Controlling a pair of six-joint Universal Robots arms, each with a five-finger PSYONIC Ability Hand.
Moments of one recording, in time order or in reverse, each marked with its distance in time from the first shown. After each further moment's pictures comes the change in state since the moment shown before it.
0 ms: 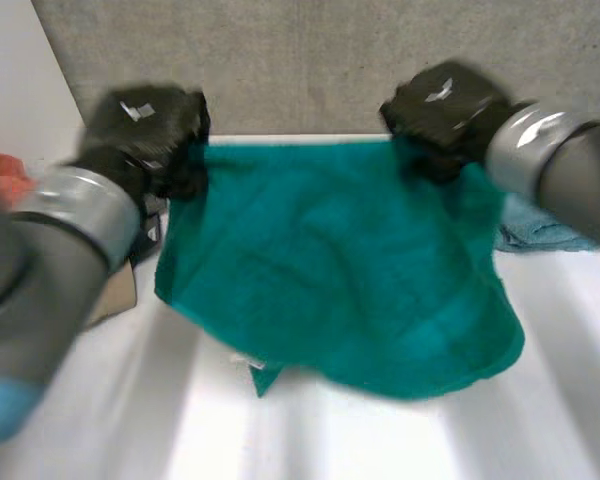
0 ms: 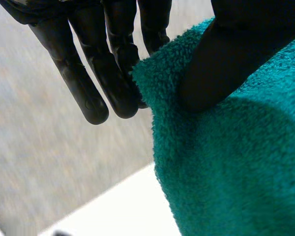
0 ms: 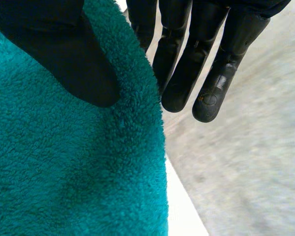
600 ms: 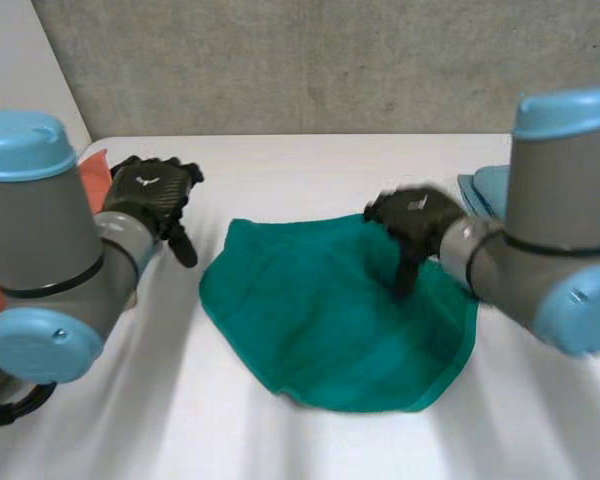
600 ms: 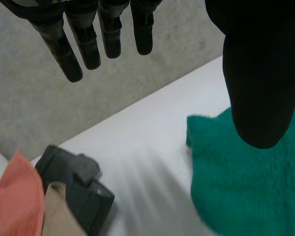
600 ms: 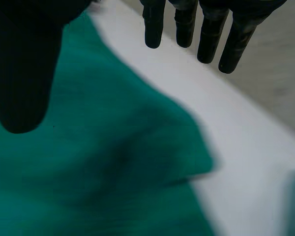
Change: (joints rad) left arm 0.117 -0.195 -0.012 0.019 0.013 0.004; right arm 0.042 0.128 0.208 -0.081 0.131 0.305; left_hand -0.833 -0.929 -0.925 -0.936 -0.885; right_hand -0.773 -0.952 -0.972 -0.956 -0.917
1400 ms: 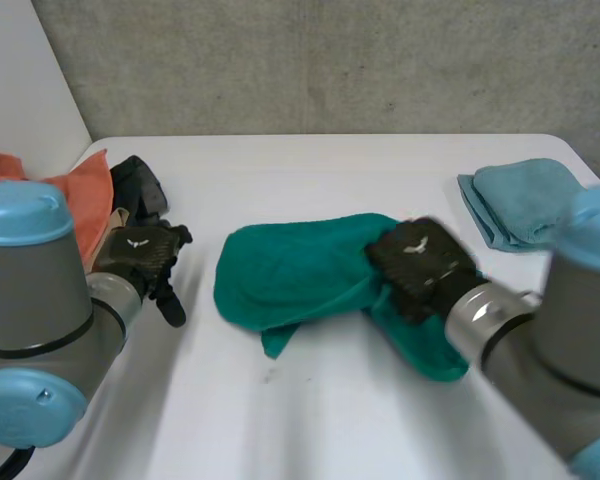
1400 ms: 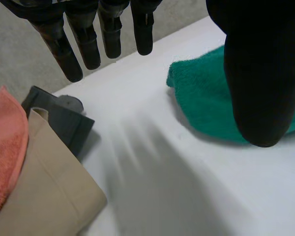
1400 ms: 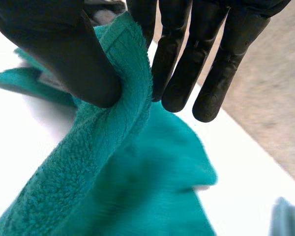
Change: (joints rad) left arm 0.034 0.045 -0.241 0.047 0.005 -0.016; right arm 0.055 -0.280 0.471 -0.325 0.016 -0.082; left_hand 0.000 0.000 0.000 0.000 0.000; right_hand 0.781 0.956 0.972 0.956 0.915
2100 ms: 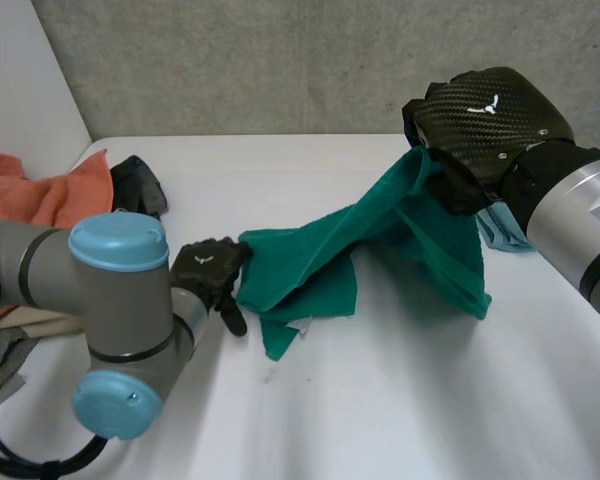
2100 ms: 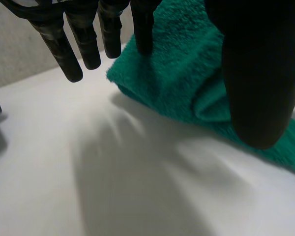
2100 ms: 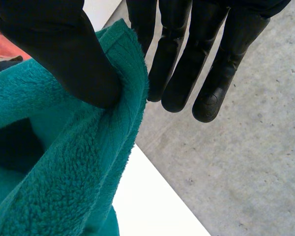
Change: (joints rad) left arm -0.134 -0.250 0.159 0.079 0.013 -0.136; right arm -0.043 -0.249 -0.213 0.178 -0.015 0.010; left_hand 0.000 0.001 0.001 0.002 0.003; right_hand 0.000 0.000 0.000 0.000 0.000
